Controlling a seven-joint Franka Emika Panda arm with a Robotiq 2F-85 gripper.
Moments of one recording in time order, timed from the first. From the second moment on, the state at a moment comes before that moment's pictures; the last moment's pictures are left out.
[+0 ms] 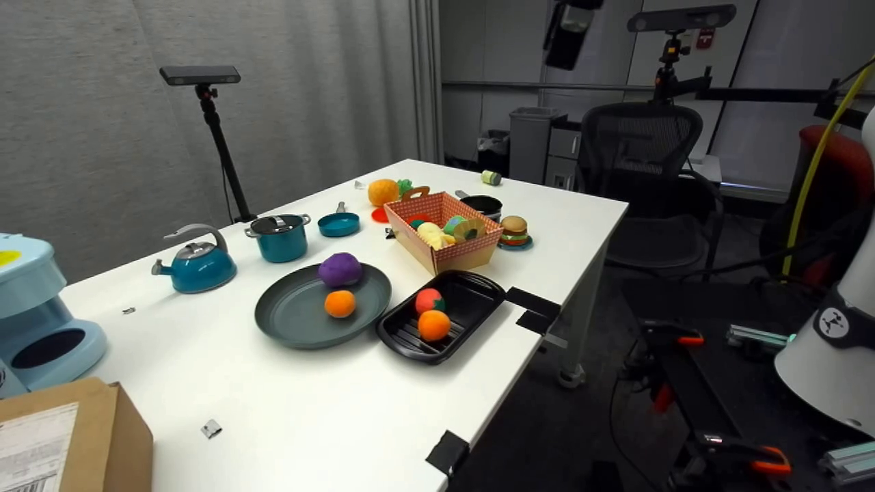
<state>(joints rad) -0.01 -0.53 0.17 -2.27 -0.07 1.95 0.24</state>
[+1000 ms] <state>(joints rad) -0.01 0.02 0.13 -1.81 -0.20 1.89 0.44</state>
